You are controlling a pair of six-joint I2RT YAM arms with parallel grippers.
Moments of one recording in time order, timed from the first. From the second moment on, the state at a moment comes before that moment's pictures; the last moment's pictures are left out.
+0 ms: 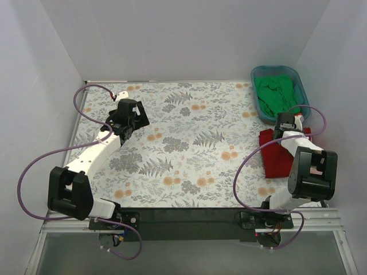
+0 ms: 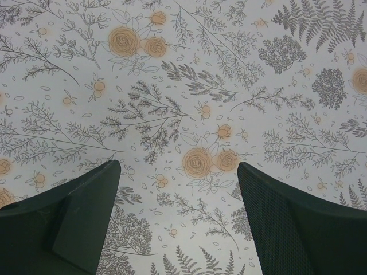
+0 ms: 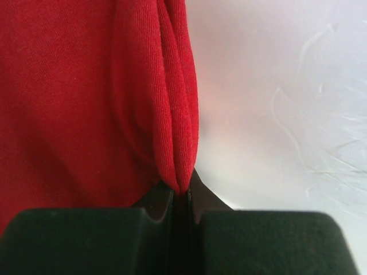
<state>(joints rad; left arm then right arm) -0.30 1.38 1.01 -0.30 -0.35 -0.48 -0.15 1.53 0.84 -0.38 0.91 -0.22</state>
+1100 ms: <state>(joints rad) -0.30 1.40 1.01 -0.30 -0.33 -0.48 -0.18 1.59 0.92 -0.35 1.06 -0.21</state>
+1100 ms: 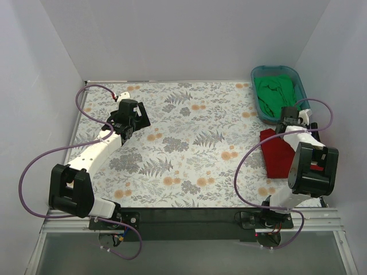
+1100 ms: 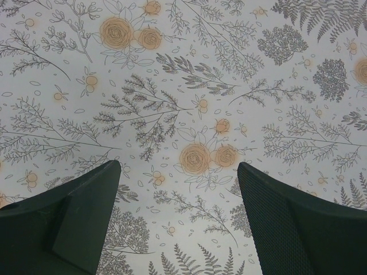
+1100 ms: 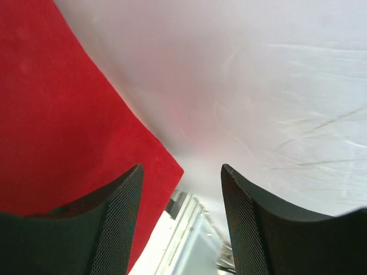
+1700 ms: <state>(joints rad) -0.30 1.27 1.01 -0.34 -0.33 -0.51 0.01 0.78 1.14 -0.67 0.52 0.13</state>
